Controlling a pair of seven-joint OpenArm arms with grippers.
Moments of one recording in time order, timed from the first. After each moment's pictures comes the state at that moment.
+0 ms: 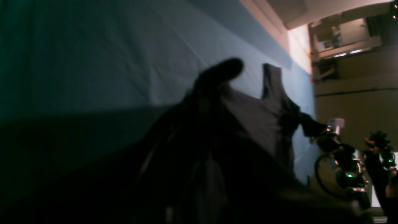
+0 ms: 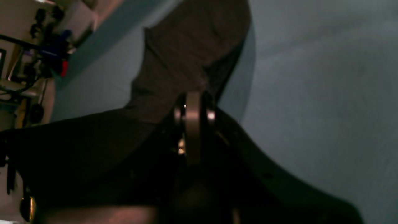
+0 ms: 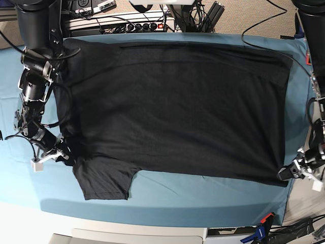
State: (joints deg) left arm -48.0 -34.8 1.8 16.2 -75.4 -40.5 59.0; right arm 35.7 26.0 20.3 33.6 41.8 39.1 -43.9
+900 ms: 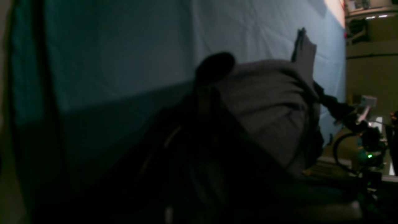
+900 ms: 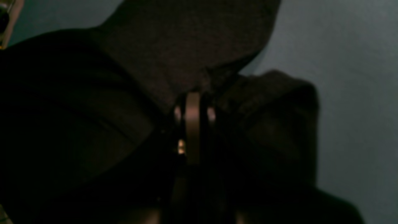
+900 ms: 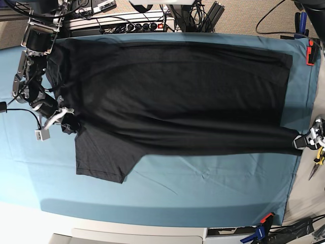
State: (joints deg) left arm -34.1 -43.3 1.8 26.9 -82.6 -43.1 69.7; right arm 8.2 27.6 20.2 67.9 48.0 39.2 -51.4
